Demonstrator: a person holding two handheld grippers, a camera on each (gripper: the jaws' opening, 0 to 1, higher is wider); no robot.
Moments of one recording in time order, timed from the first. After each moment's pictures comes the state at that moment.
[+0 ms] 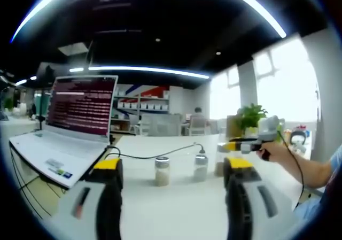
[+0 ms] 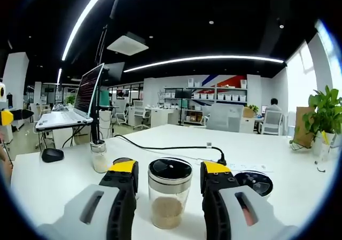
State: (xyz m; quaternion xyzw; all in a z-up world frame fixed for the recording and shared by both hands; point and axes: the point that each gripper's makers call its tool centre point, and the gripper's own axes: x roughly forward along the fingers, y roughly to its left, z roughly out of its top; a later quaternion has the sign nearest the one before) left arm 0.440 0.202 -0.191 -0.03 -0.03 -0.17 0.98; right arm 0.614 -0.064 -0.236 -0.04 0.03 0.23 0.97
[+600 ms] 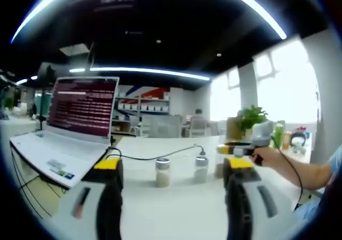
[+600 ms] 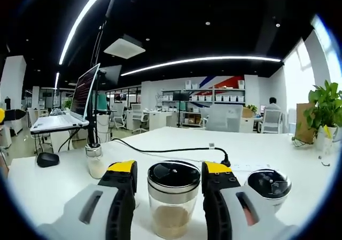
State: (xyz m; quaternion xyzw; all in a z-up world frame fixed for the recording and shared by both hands) left arm 0.435 0.205 -0.188 -0.03 -0.04 -0.17 0.98; right arm 0.629 -0.051 -0.242 -0.02 0.02 0.22 0.97
